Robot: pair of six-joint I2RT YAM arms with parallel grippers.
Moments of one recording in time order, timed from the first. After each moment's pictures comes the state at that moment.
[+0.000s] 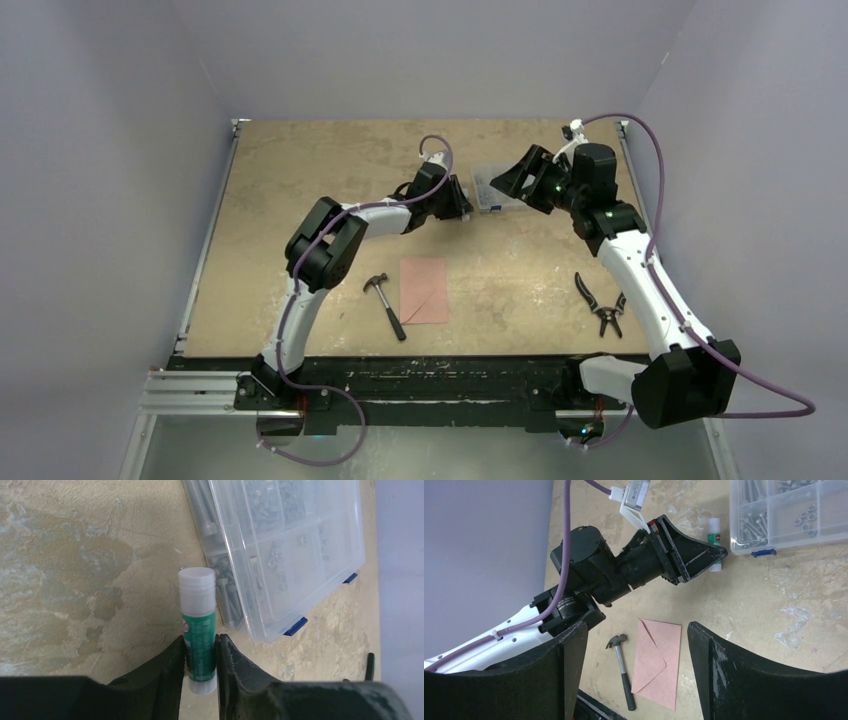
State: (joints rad) left arm -0.64 2.29 1.55 0.19 0.12 -0.76; right arm 0.19 1.21 1.10 -0.34 -0.33 0.67
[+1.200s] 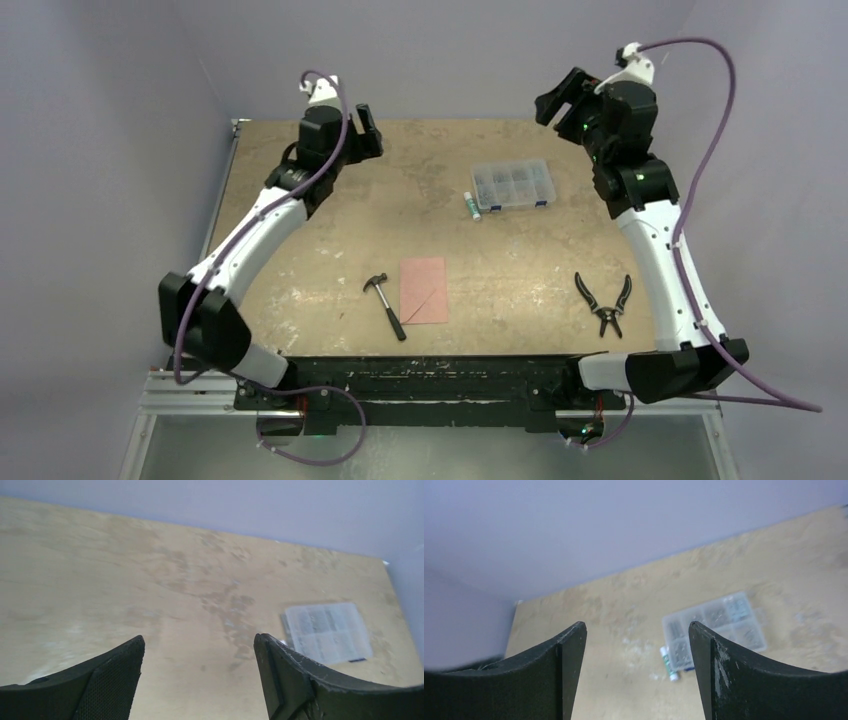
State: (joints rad) left arm -0.39 1.56 1.39 -0.18 -0.17 -0.44; right arm 0.19 1.32 1.56 -0.43 0.08 0.50
